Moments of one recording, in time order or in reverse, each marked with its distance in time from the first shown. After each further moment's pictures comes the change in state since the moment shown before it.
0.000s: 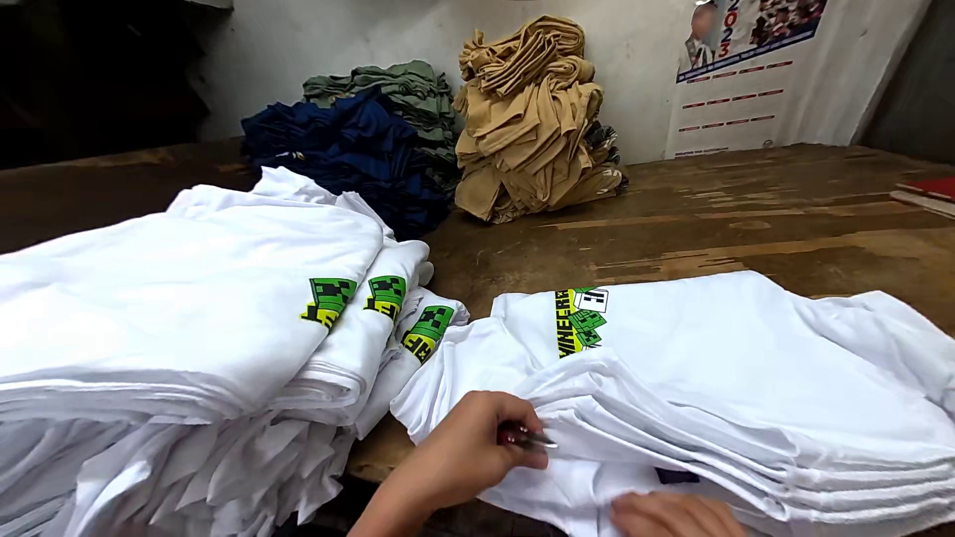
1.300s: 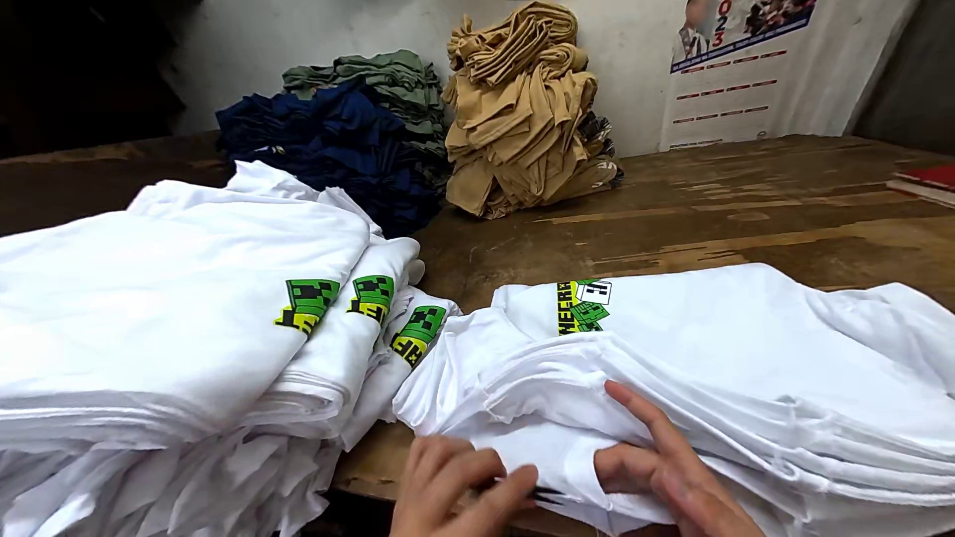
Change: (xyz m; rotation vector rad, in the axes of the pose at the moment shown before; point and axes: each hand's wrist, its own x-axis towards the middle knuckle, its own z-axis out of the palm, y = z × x) left_hand -0.050 -0.013 0.047 0.440 0.745 0.452; right_hand 0.058 0.017 -0.001 1.100 -0.196 0.214
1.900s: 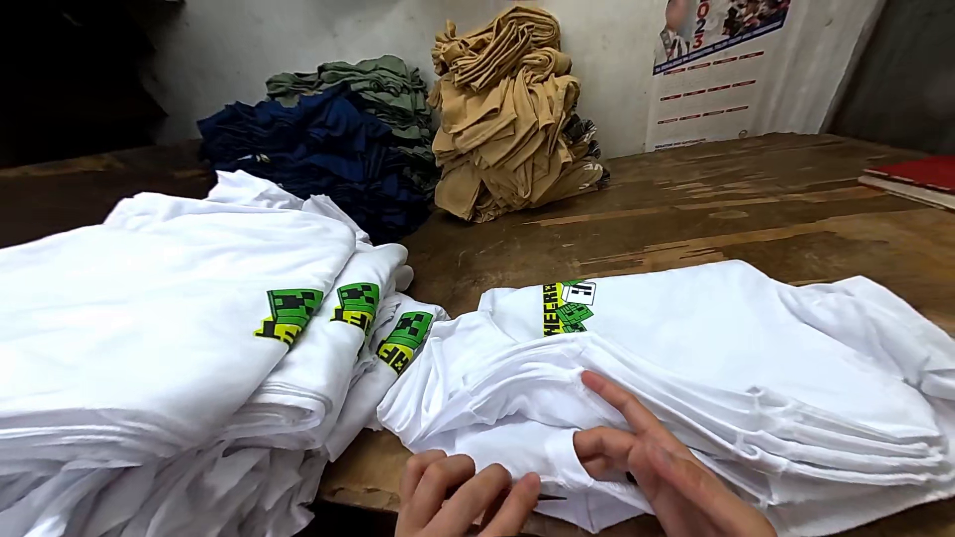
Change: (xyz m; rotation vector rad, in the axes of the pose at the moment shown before) left_hand 0.004 0.010 0.017 0.139 0.093 0.149; right_hand 0.008 0.003 -0.012 0.146 -0.020 0.017
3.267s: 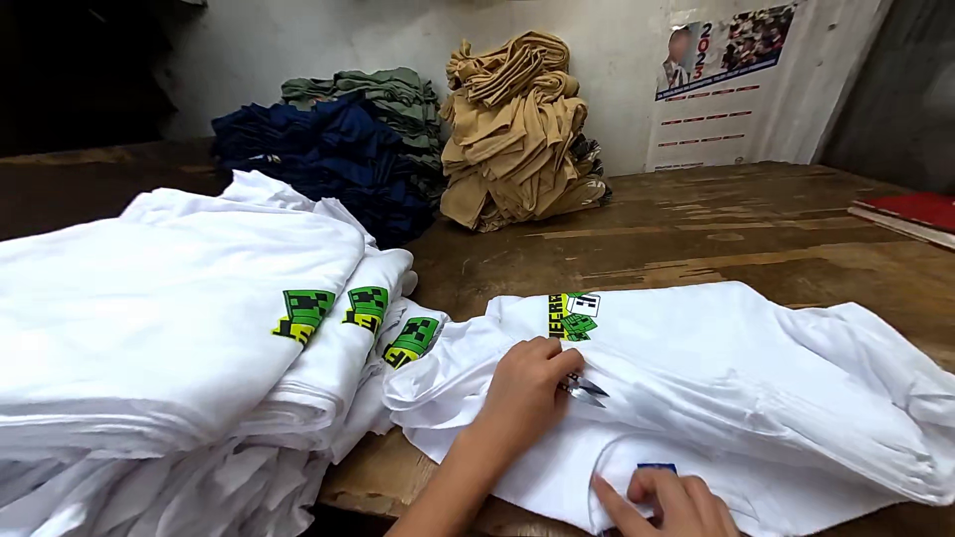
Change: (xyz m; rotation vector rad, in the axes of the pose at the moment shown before) left_hand 0.086 -0.042 0.094 -0.112 -0.314 -0.071; right_hand -0.048 -0.001 0.039 -1.486 0.220 0.033
